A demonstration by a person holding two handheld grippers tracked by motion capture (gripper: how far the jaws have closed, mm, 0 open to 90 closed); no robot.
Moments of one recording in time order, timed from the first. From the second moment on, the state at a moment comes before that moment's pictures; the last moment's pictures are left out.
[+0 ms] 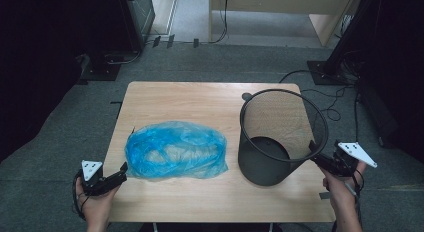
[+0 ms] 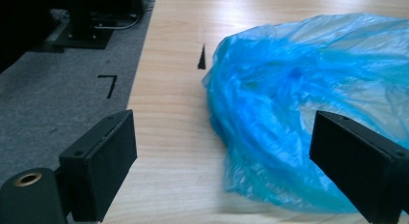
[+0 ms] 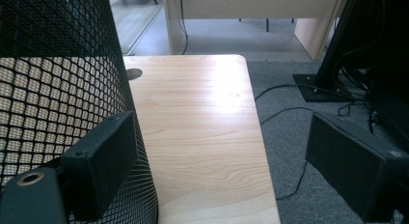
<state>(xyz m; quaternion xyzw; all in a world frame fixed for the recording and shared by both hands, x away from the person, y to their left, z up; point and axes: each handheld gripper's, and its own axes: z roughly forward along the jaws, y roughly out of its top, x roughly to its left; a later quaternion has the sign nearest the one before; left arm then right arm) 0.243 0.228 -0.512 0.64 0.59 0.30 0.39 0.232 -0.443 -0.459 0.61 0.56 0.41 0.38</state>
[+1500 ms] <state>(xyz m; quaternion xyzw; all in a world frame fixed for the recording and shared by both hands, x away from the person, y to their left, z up) 0.258 0.204 -0.537 0.64 0.60 0.28 0.38 0.222 -0.418 -0.467 0.51 0.63 0.45 0.38</state>
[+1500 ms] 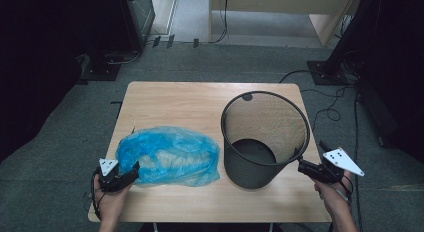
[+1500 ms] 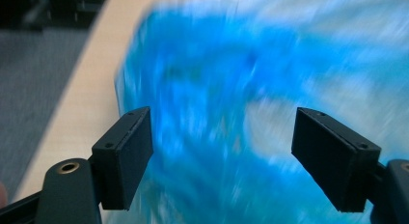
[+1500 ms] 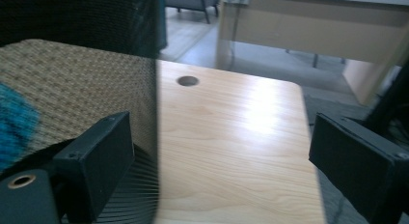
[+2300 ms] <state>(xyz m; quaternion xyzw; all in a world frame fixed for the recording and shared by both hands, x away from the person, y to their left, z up) 0.330 0.158 -0.560 0.68 0.61 0.25 0.32 0.260 -0.425 -0.469 0.58 0.56 0.43 0.40</state>
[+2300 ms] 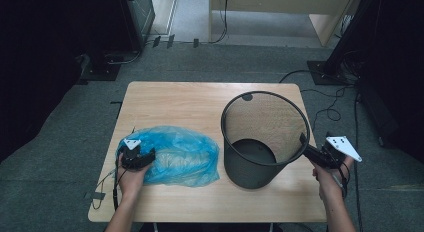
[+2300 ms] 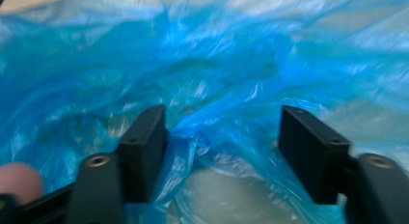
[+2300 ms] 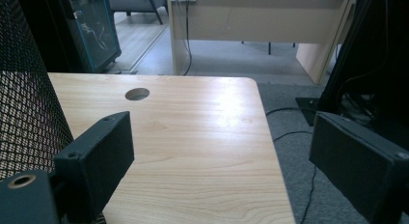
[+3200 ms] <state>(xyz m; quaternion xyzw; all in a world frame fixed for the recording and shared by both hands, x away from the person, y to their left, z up) 0.260 0.195 -0.439 0.62 0.48 0.32 0.53 0.265 -0.409 -0.474 0.55 0.57 0.49 0.35</state>
